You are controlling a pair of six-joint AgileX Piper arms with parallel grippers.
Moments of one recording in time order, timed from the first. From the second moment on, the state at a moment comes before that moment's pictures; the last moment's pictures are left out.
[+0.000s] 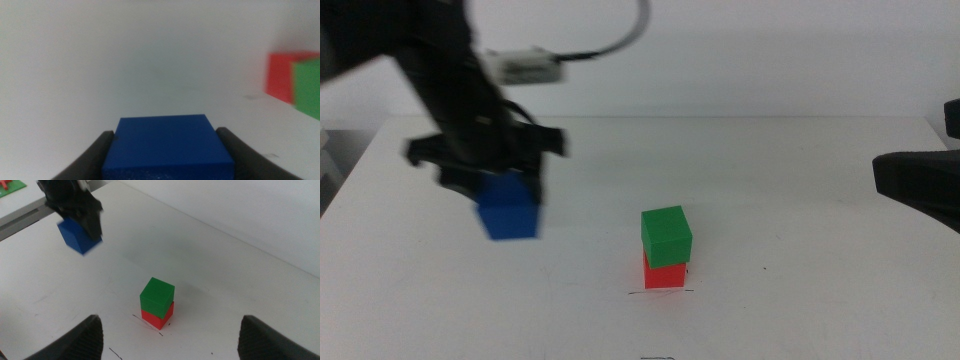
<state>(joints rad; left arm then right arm) -0.34 1.67 -1.47 -0.07 1.23 -0.31 0.64 0.79 -1.07 0.04 0.81 -0.05</state>
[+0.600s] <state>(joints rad) -0.67 1.75 -1.63 0.01 1.24 -0.72 0.64 0.79 -1.07 0.04 0.81 -0.05</state>
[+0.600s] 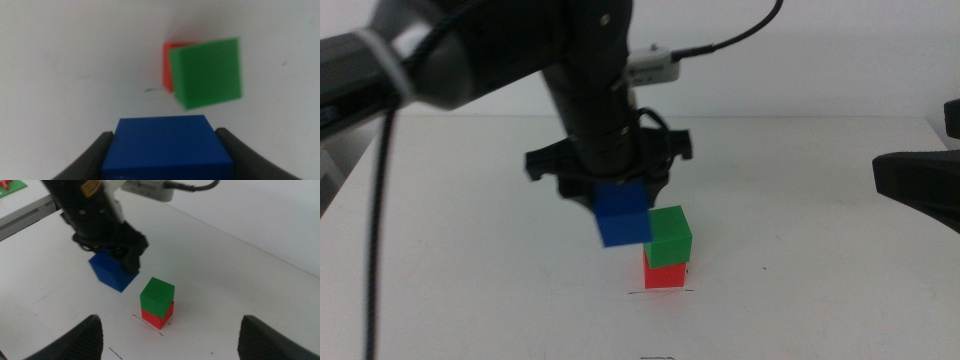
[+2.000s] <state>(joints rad) -0.71 2.00 -1.85 -0.01 1.24 -0.68 0.64 0.79 -1.07 0.04 0.81 -0.05</state>
